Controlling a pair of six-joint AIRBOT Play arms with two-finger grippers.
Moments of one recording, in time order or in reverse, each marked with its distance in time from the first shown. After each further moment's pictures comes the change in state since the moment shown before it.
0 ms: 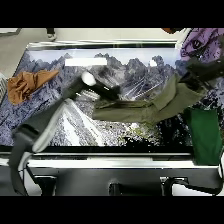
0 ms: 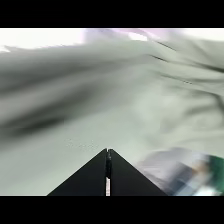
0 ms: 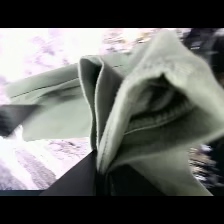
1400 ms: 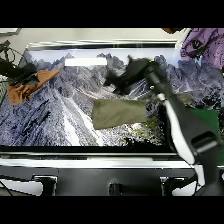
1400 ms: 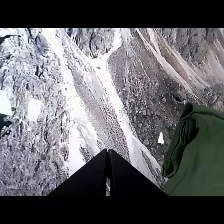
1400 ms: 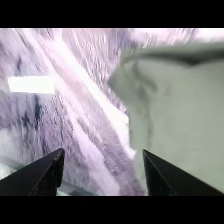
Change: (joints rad) left arm 0.614 0.340 0.000 0.275 -0.402 0.089; right arm 0.535 -0.290 0.002 0.106 0.463 0.213
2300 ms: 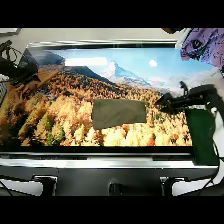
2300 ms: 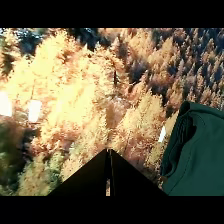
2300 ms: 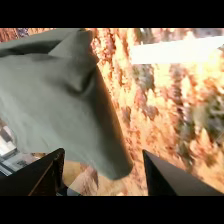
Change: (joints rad) left arm -0.011 0.000 0.000 0.001 0.003 0.000; right arm -0.639 0.063 -0.583 0.248 -0.145 -0.741
